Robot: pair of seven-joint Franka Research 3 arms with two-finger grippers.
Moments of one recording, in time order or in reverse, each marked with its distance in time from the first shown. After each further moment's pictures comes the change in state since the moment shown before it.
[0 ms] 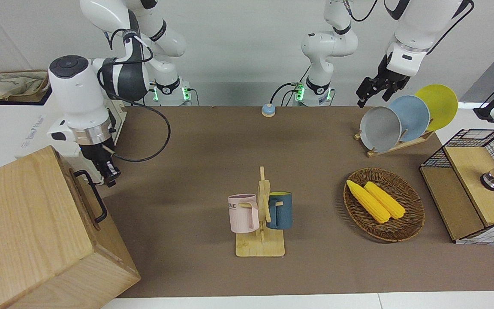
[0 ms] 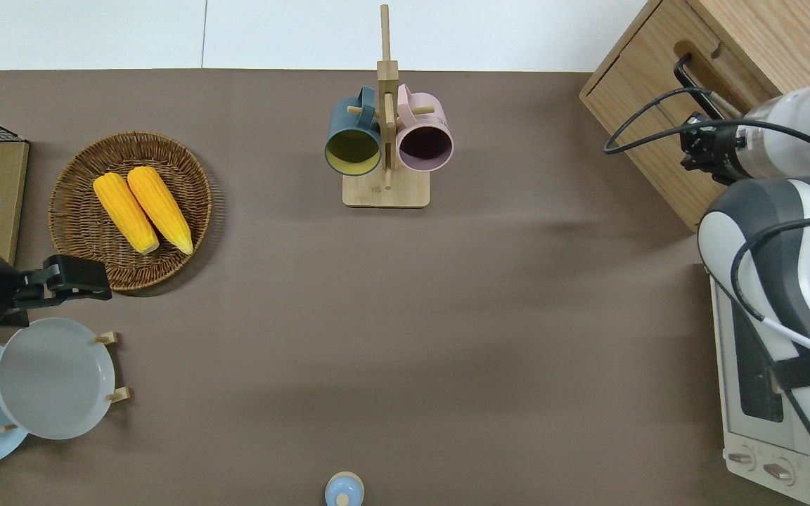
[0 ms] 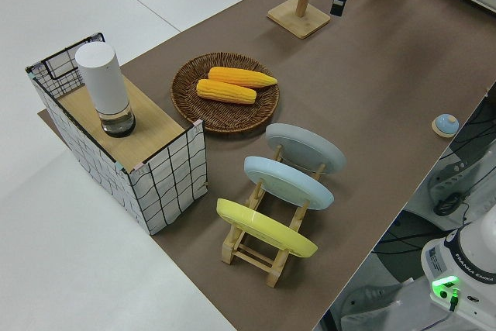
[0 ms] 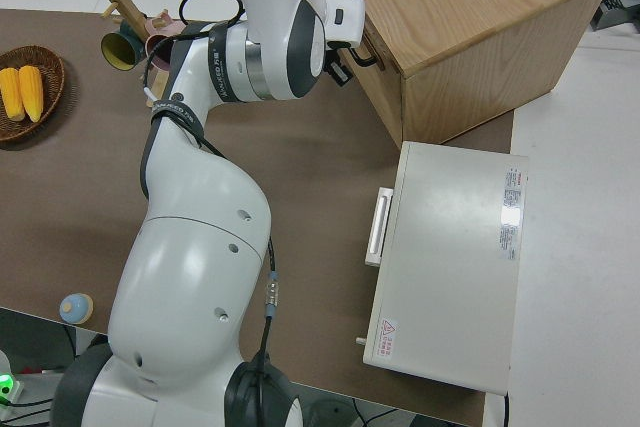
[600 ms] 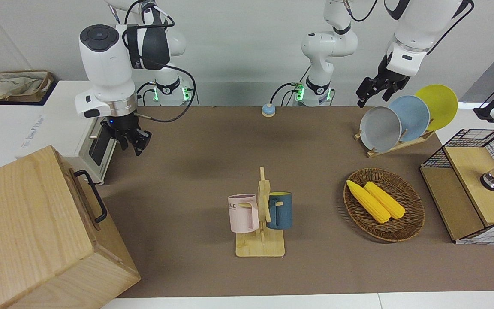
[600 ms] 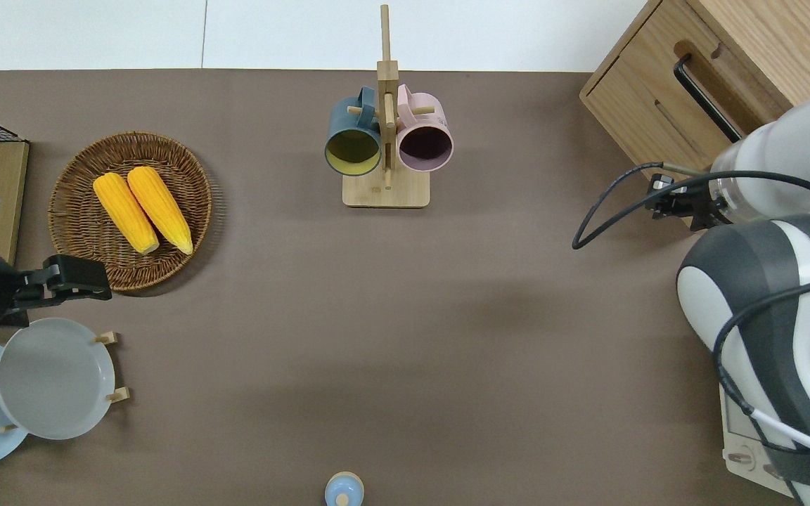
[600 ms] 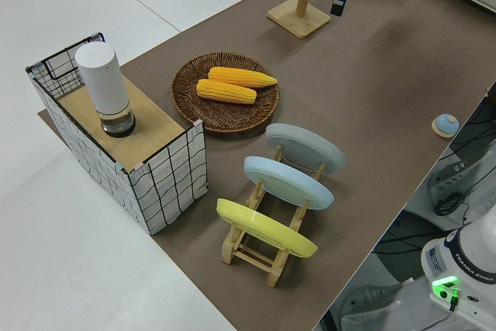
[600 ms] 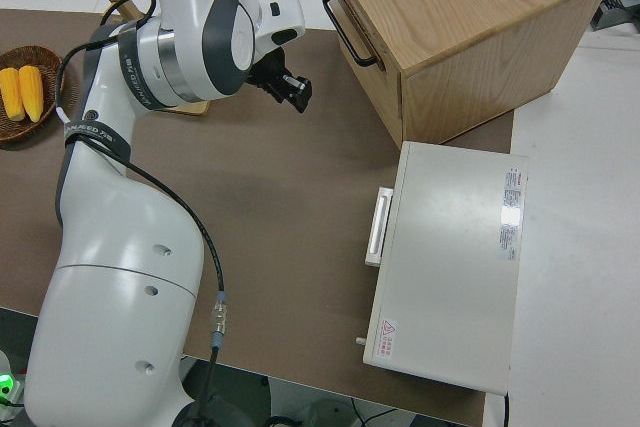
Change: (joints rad) left arm 0.000 0.000 0.000 0.000 0.000 0.000 0.000; right arm 0.092 -0.139 0.002 -0.034 0.000 -0.299 -0.366
